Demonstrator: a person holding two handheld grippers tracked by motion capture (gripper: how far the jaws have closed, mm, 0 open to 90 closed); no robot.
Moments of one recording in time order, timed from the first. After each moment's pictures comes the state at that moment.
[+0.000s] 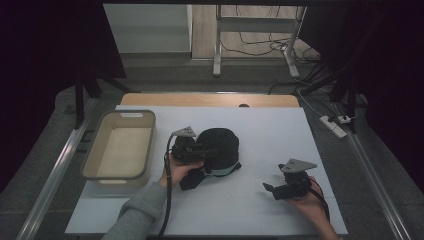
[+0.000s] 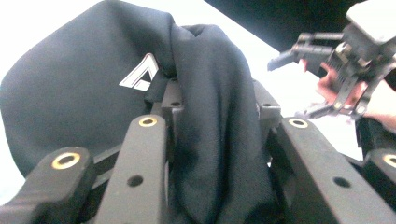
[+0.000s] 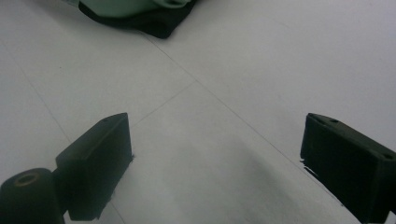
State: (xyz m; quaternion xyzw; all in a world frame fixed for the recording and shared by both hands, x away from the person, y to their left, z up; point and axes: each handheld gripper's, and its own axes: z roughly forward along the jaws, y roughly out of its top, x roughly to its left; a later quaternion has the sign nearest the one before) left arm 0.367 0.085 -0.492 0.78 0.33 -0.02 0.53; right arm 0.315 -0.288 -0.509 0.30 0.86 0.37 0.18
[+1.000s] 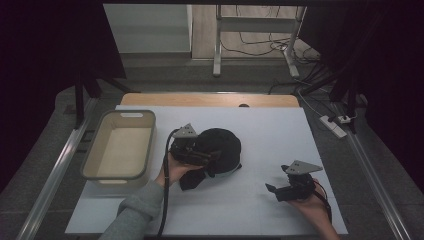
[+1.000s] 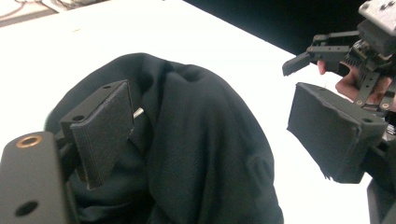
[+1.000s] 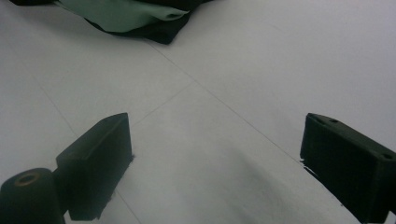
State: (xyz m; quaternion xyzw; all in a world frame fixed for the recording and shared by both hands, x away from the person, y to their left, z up) left arm 0.350 0.087 -0.456 0.79 0.30 0.07 0.52; right arm 0.307 -0.295 -0.506 0.31 0.85 0.38 0.18
